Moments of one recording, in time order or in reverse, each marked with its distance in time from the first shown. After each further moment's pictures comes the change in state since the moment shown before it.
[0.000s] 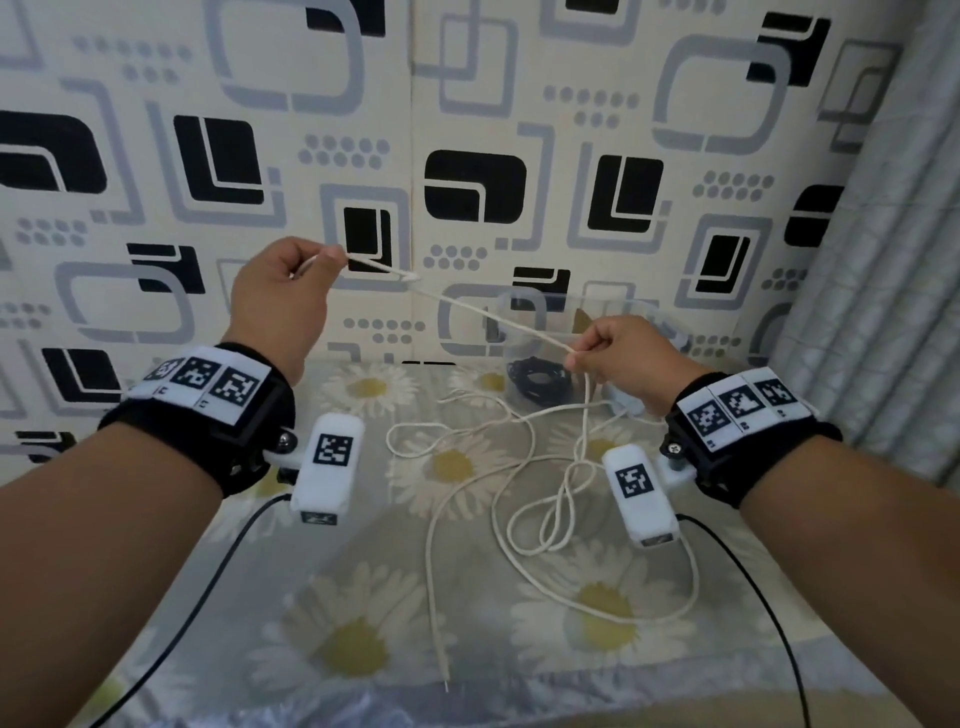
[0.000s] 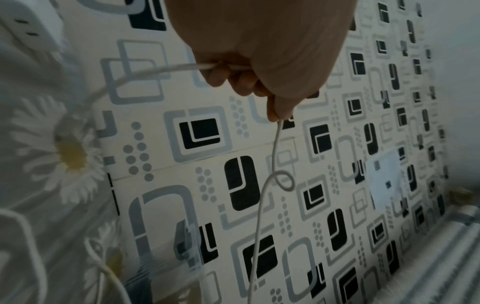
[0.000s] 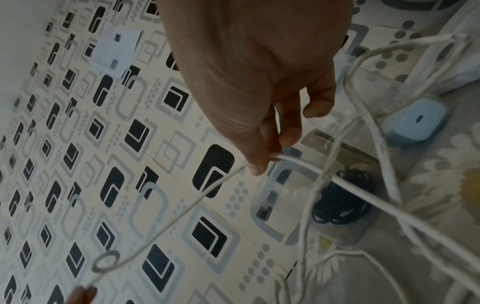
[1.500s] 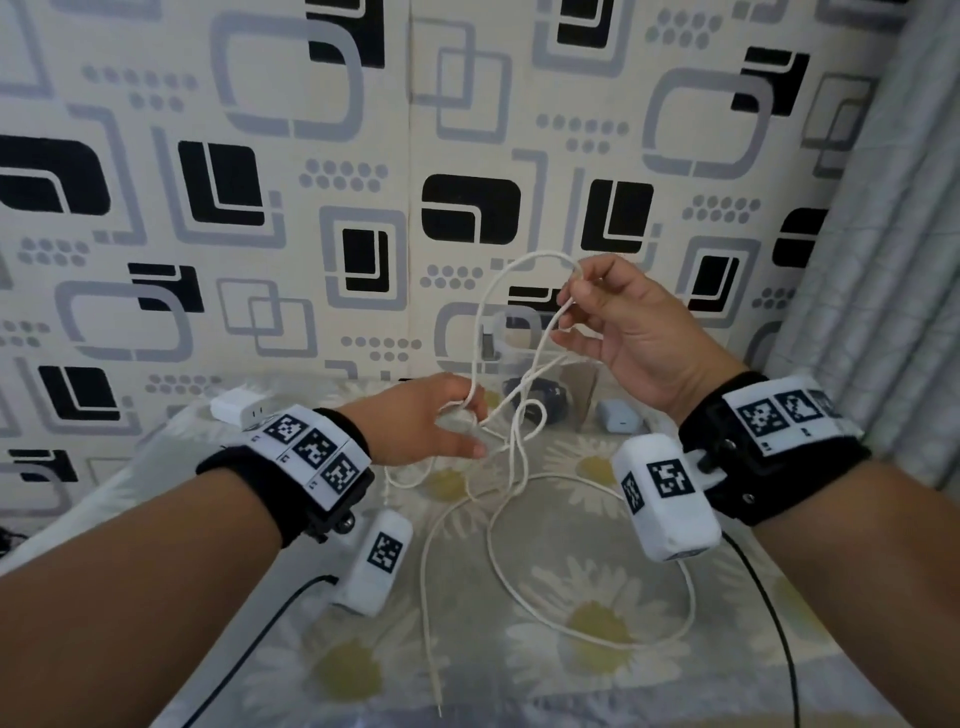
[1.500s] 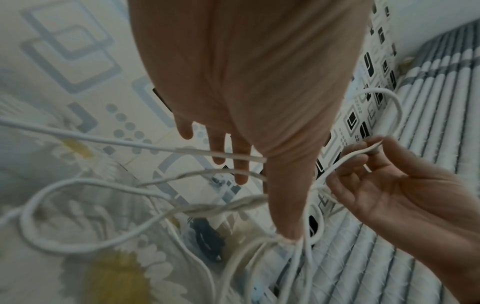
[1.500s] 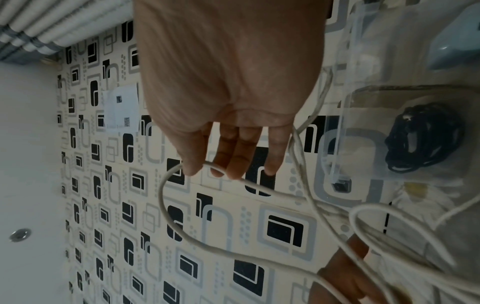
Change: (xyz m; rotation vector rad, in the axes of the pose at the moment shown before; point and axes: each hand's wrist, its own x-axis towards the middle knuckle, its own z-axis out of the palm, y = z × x) left_hand -0.054 -0.006 0.048 0.429 -1.060 0.140; right_hand -0.029 -0.055 -0.022 0.817 -0.231 -0.254
